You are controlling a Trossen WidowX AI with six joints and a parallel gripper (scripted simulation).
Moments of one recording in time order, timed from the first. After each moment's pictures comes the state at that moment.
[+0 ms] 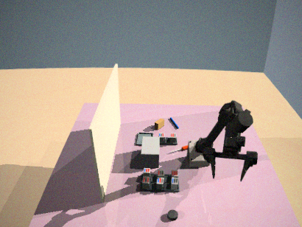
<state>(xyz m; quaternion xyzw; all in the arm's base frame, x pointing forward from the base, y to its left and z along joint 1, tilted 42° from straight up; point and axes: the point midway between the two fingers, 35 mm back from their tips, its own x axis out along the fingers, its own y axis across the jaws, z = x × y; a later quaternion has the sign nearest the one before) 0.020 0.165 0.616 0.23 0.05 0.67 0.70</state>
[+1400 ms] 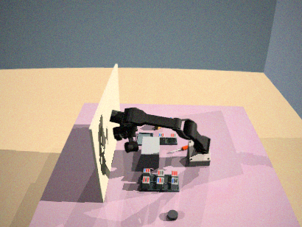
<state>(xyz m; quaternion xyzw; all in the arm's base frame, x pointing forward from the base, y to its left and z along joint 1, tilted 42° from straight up) 0.410 0.068 0.192 0.05 0.59 0.29 0.75</state>
